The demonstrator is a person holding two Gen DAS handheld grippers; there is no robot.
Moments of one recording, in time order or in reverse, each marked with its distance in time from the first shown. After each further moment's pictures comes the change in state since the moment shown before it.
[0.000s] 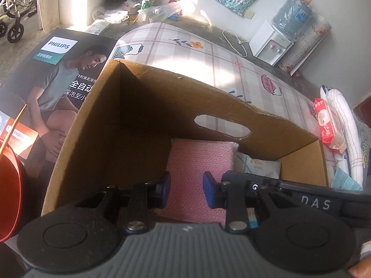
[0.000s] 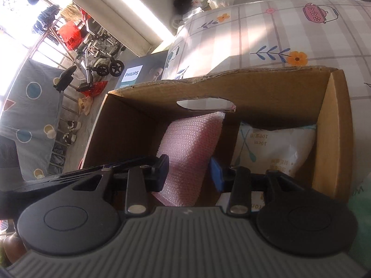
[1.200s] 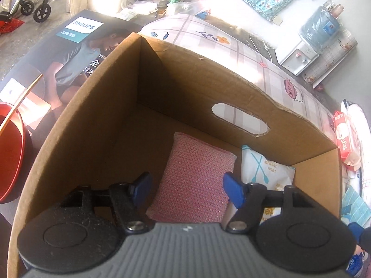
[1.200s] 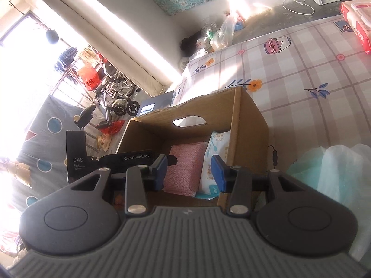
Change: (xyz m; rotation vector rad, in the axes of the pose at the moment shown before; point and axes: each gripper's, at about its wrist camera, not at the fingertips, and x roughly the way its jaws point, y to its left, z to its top) left arm -0.002 -0.002 -0.015 -0.127 -0.027 0.083; right arm -0.156 -0.064 -0.069 0.056 -0.260 0.136
